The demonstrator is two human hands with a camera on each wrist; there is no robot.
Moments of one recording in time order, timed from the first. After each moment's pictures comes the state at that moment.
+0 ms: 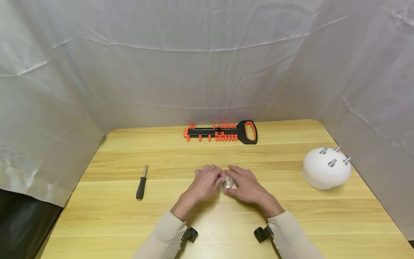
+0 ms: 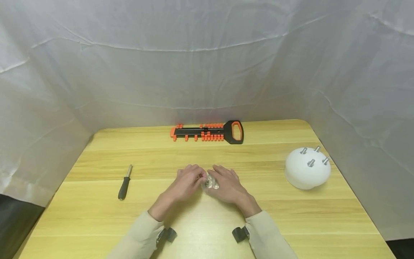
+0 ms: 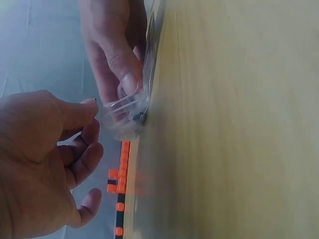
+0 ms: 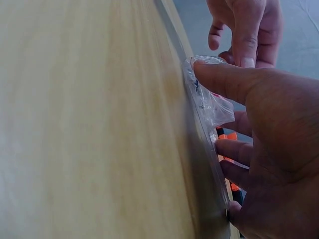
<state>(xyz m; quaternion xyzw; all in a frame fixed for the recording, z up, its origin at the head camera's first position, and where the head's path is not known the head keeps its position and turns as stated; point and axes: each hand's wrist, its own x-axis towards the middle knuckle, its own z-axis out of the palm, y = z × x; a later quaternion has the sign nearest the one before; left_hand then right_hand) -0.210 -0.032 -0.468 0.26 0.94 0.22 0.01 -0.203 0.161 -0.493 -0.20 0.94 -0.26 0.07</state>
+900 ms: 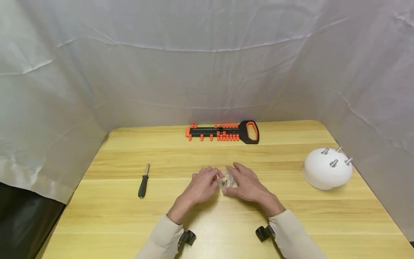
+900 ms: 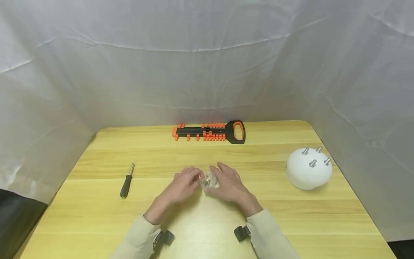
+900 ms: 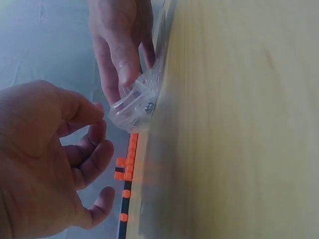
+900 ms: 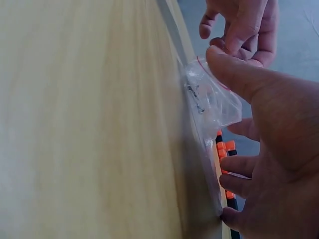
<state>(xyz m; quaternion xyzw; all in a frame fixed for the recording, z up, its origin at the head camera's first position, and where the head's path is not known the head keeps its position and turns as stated) -0.201 -0.046 -0.468 0.22 0.94 0.27 0.04 -0.201 0.157 -0.485 -0.18 0.94 -0.28 0.08</state>
